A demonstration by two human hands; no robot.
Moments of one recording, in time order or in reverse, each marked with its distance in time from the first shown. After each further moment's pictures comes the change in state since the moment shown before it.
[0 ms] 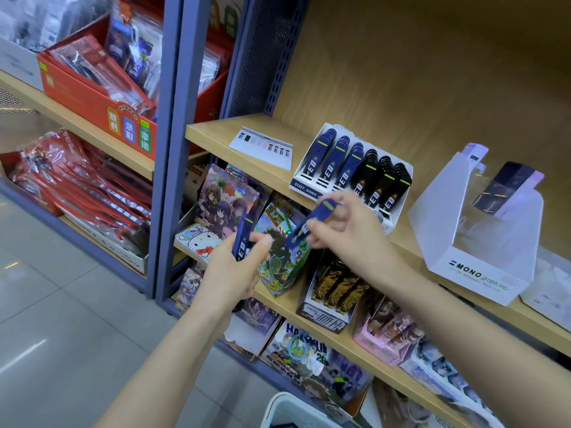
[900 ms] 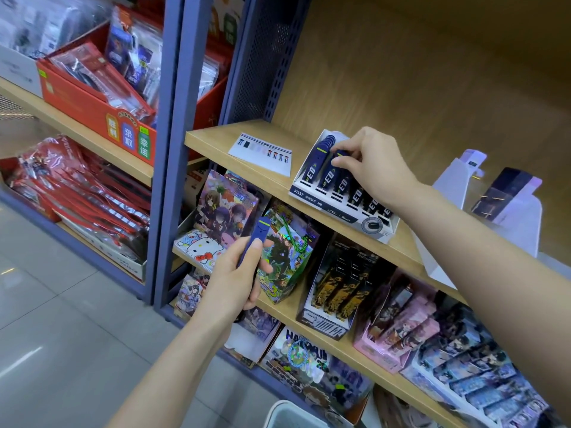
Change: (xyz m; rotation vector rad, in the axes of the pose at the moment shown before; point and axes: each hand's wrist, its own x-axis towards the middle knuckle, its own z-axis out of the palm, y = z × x) left_hand 0.004 -0.006 0.001 -0.042 -0.057 0.006; right_hand 0.087 -0.029 -0.052 -0.722 0.138 -0.205
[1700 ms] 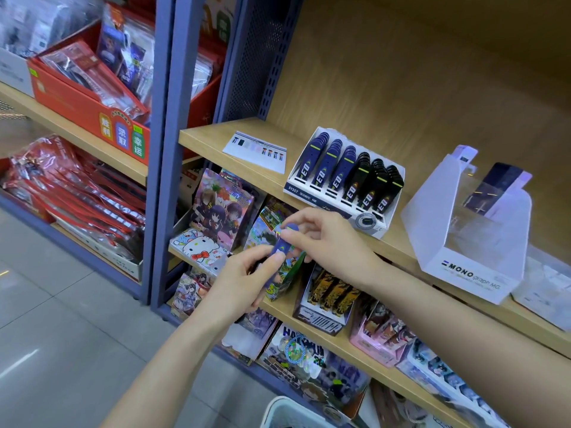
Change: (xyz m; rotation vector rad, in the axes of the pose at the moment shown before) left_hand -0.003 0.000 0.001 0.164 -0.236 0.056; right_hand -0.087 -0.033 0.049 0.631 -0.320 0.141
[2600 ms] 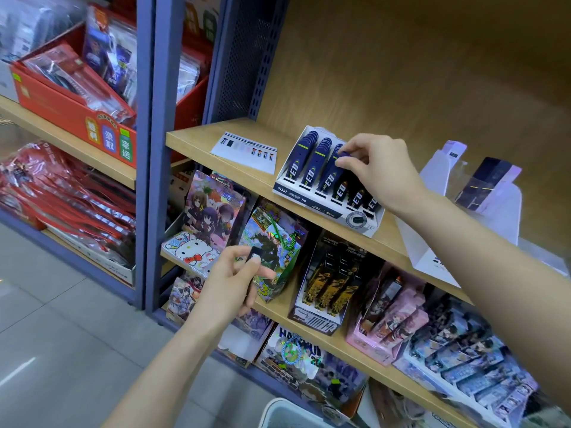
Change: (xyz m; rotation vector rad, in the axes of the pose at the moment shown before) left_hand 0.005 -0.010 0.006 -0.049 0.195 -0.083; right_hand 0.046 0.001 -0.097 -0.496 0.451 -0.144
